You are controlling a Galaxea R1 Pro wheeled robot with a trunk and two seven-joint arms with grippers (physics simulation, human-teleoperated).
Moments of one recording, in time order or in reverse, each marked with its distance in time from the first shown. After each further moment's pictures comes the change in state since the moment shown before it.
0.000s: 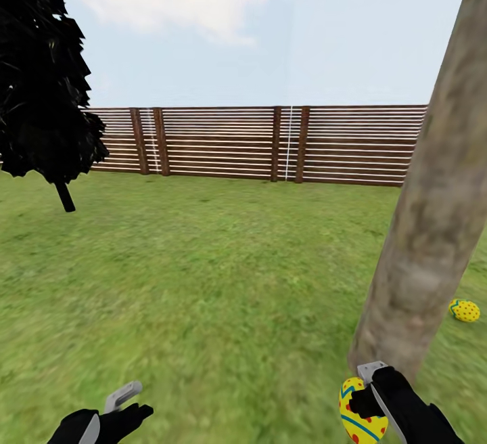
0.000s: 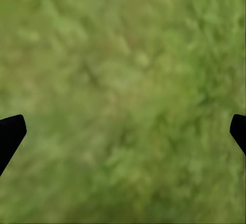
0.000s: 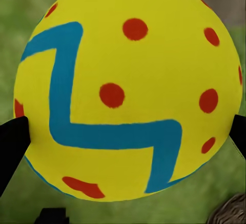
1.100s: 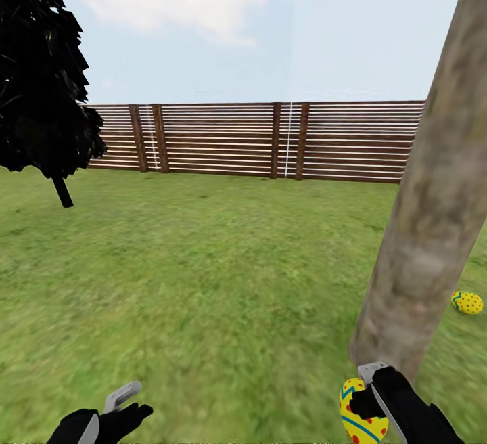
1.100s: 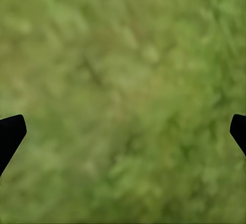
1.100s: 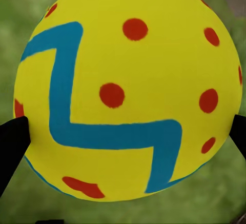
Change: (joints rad) left arm 0.000 0.003 0.001 0.000 0.001 0.002 -0.003; right arm 0.000 -0.001 0.000 0.002 -0.003 0.004 0.001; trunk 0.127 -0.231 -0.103
